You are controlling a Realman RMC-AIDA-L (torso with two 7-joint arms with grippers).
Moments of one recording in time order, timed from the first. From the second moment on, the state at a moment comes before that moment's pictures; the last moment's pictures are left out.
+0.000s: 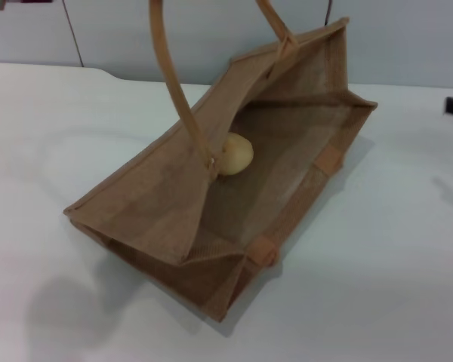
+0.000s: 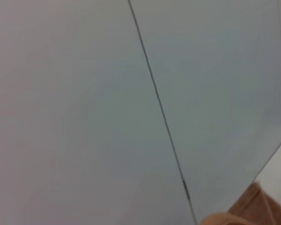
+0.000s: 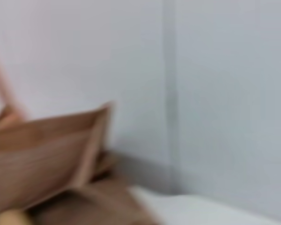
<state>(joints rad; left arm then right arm) -0.57 -2.03 1.19 1.75 -0.81 -1.21 0.76 0.45 2.02 -0.78 -0.96 -1.94 -1.13 1.75</state>
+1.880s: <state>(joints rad) -0.39 -2.04 1.25 0.80 -2.30 -0.95 2.35 0.52 2.03 -0.66 -0.28 -1.15 -1.08 0.68</state>
